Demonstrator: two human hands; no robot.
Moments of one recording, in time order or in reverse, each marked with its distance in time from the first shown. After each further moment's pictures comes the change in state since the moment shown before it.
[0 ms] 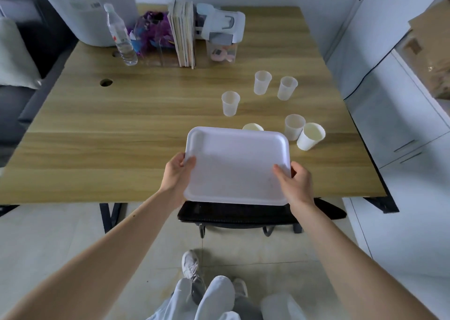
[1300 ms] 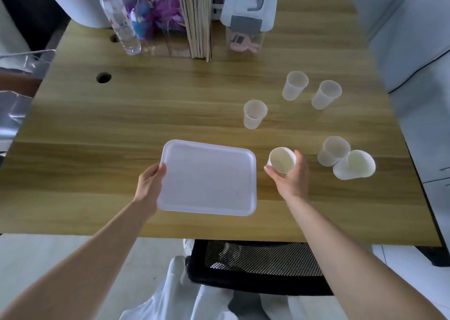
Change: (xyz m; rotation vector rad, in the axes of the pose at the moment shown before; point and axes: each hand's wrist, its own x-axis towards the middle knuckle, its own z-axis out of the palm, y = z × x) left_hand 0.146 -0.015 -0.076 -0.012 0.165 -0.140; right_hand 0.132 -0.011 0.117 -0.274 -0.007 -0.003
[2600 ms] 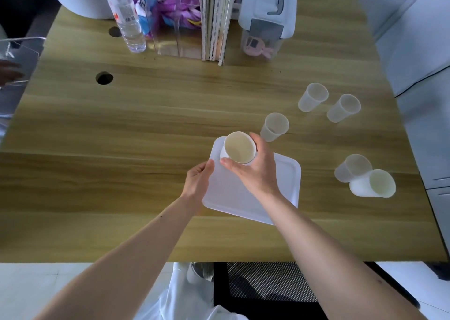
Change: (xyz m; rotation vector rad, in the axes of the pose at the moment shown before) left_hand 0.040 0.029 0.049 -0.006 -0.315 -0.083; right_hand -0.026 -0.132 0.088 0.114 -0.199 -0.183
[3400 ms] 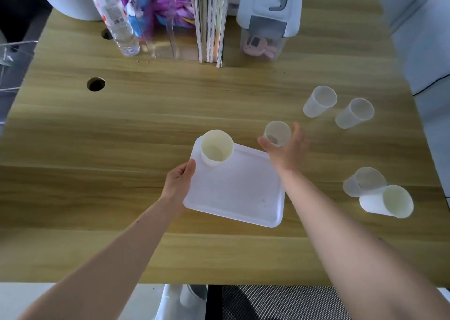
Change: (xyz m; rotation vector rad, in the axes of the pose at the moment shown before) left_hand 0.038 0.014 -0.014 -0.026 0.142 -0.024; right_hand 0.116 0.051 -0.036 -0.165 0.277 0.145
